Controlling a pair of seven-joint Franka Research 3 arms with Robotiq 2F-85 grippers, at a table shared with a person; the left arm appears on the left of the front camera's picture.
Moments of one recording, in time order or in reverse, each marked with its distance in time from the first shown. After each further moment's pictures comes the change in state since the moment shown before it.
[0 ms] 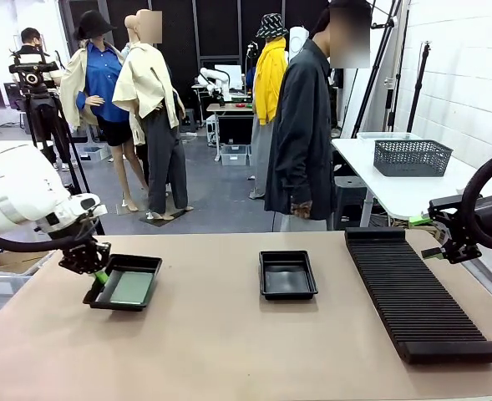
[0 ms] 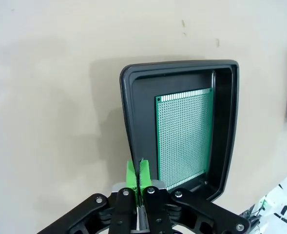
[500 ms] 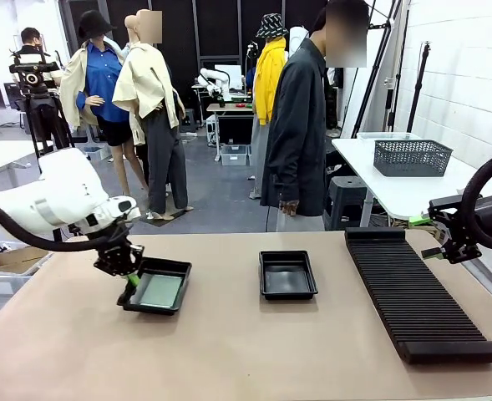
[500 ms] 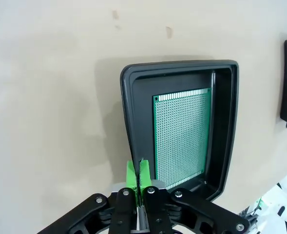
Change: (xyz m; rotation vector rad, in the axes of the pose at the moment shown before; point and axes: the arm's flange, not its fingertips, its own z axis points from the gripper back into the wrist) left arm 0.003 -0.072 -0.028 0.005 0.038 -0.033; right arm 0.000 0.000 0.000 0.000 0.000 0.000
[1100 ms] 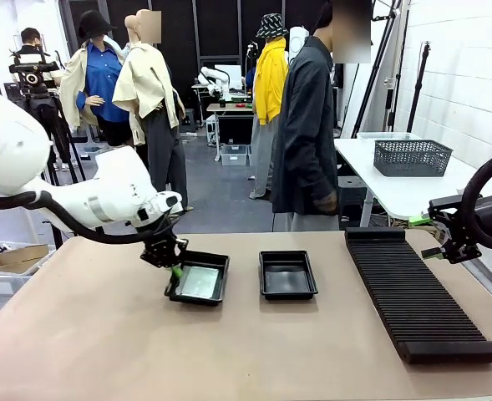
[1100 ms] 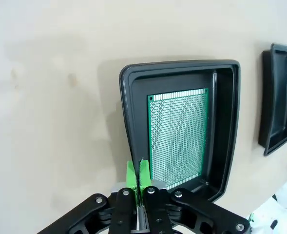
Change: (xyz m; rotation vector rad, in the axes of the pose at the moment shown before) left arm 0.034 -0.094 -0.038 0.003 -0.006 -0.046; right arm 0.000 0.000 0.000 0.000 0.000 0.000
